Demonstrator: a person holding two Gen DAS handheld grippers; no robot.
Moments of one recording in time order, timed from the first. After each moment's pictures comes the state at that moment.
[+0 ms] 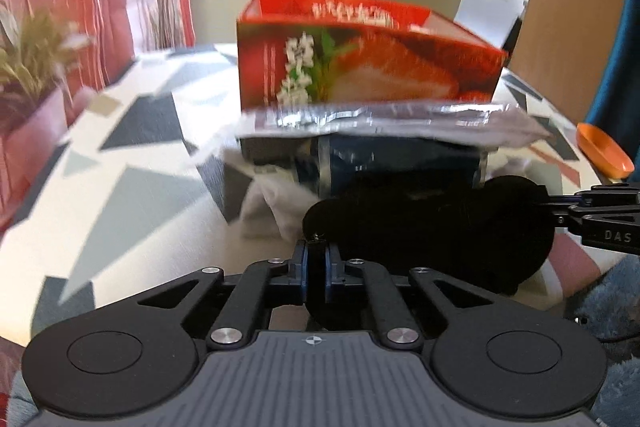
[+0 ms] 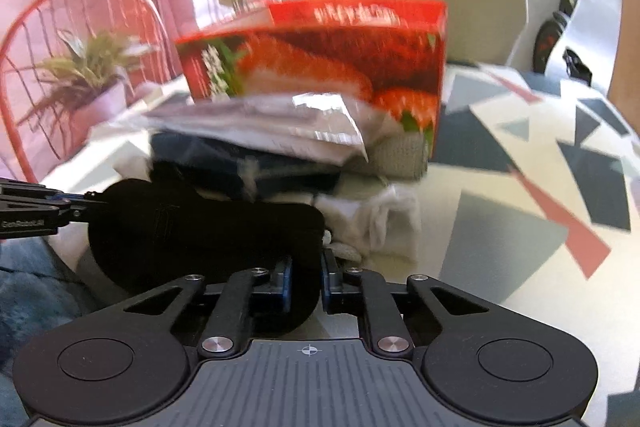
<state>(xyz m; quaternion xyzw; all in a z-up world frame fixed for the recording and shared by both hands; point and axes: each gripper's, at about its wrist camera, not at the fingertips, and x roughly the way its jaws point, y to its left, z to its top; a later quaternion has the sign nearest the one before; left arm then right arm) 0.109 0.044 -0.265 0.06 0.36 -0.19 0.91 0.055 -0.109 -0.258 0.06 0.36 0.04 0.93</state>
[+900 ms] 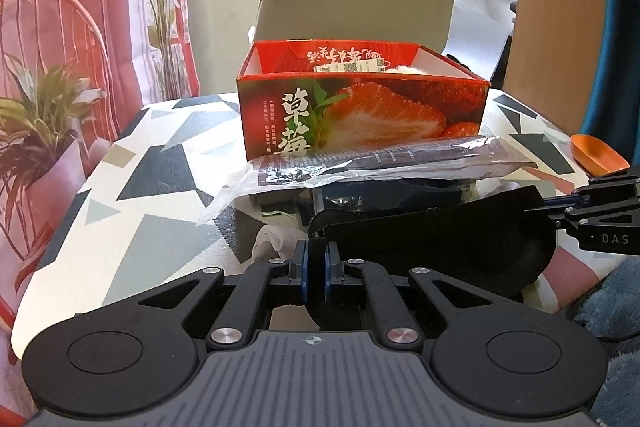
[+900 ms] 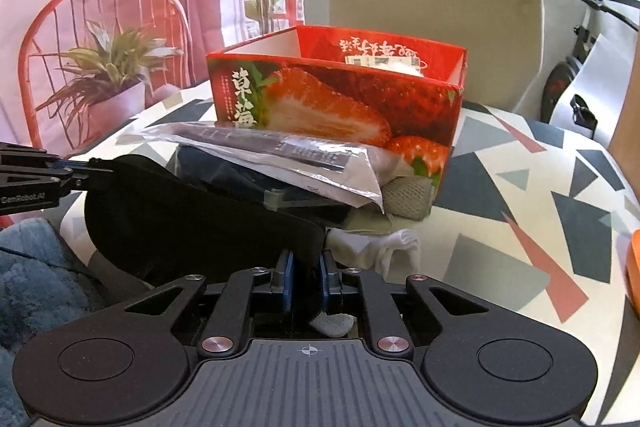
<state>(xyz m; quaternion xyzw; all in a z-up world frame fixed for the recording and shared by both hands) 0.087 0.041 -0.240 0.08 0.31 -0.19 0.93 0.046 -0.093 -0.233 0.01 0.34 0.05 0.94</state>
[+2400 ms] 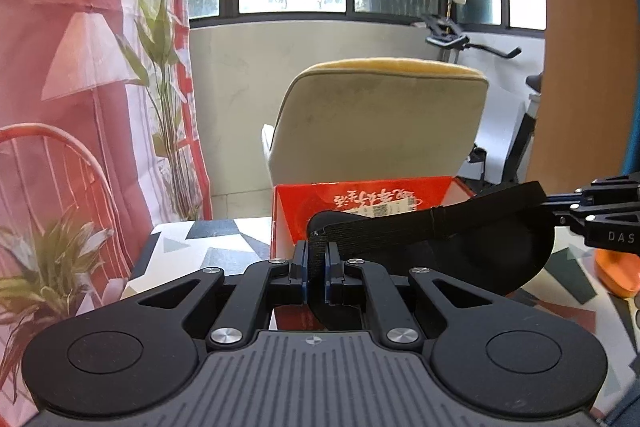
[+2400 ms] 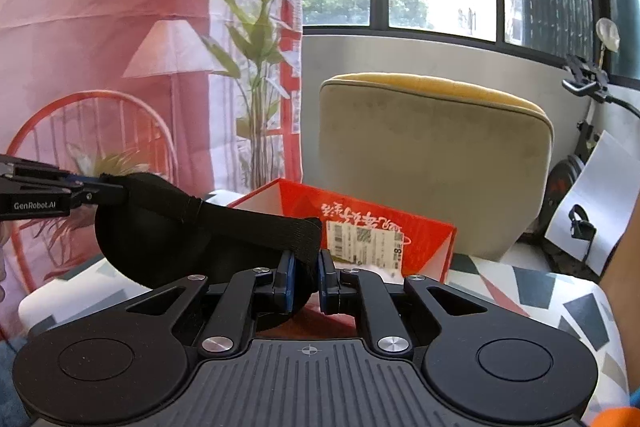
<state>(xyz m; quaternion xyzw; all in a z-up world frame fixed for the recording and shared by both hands) 0.201 0.019 -0.134 0.08 0.22 -0.18 0.96 0.159 -0.134 -0.110 -0.01 0.22 0.06 0.97</state>
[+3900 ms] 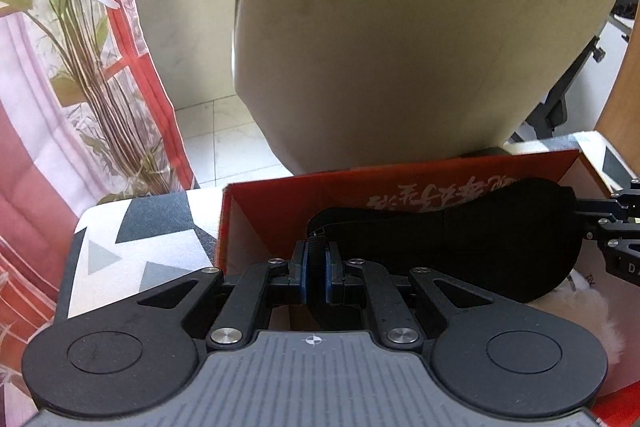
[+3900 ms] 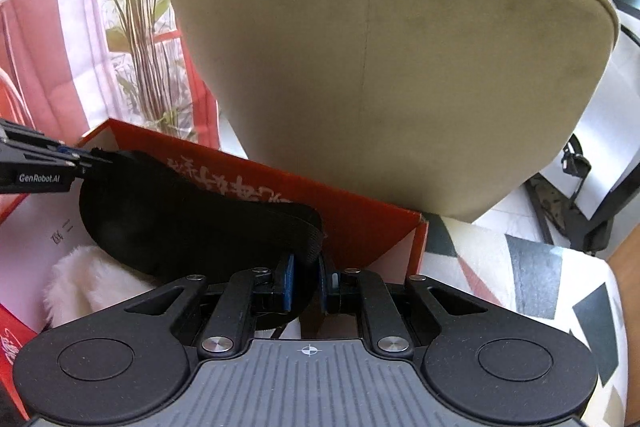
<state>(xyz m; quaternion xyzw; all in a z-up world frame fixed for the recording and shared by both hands) 0.452 -0.071 -0.200 0.13 0.40 -0.17 0.89 0.398 -0.212 -0.197 0.00 0.39 -0.01 0.92</state>
